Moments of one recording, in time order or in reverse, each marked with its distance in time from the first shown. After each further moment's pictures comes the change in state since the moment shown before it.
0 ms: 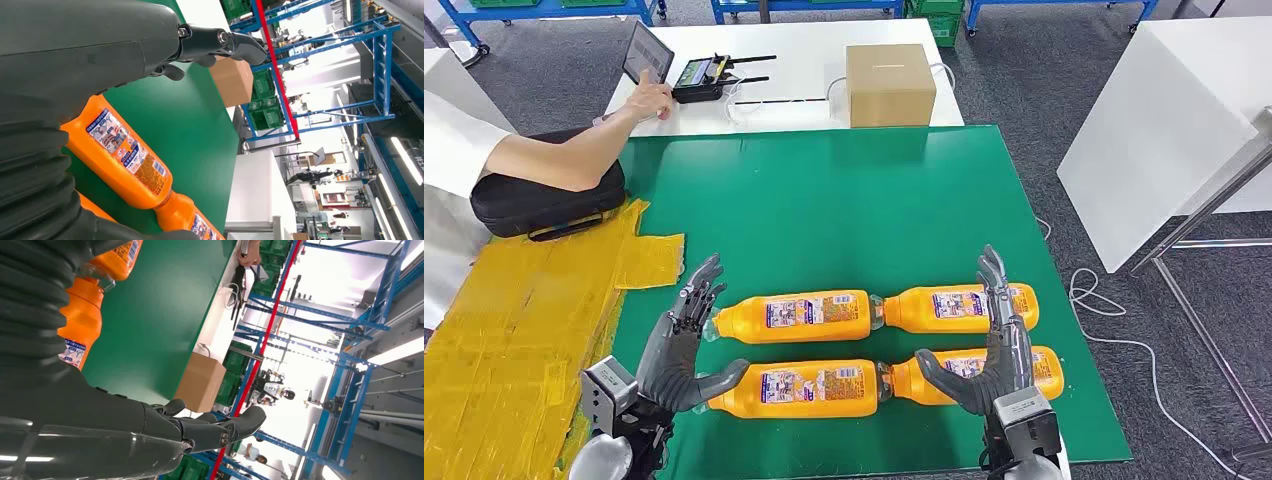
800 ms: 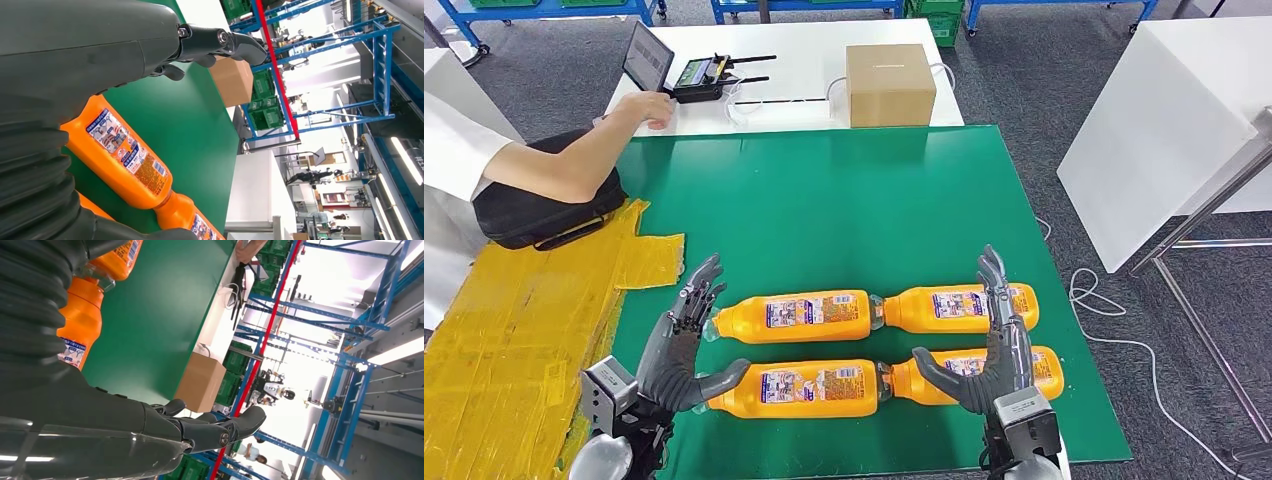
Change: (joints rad) left arm 0.000 0.000 0.000 0.000 0.000 0.000 0.000; right arm 0.000 0.000 0.000 0.000 0.000 0.000 0.000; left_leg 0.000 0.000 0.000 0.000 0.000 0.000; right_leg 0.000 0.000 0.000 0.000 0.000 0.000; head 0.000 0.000
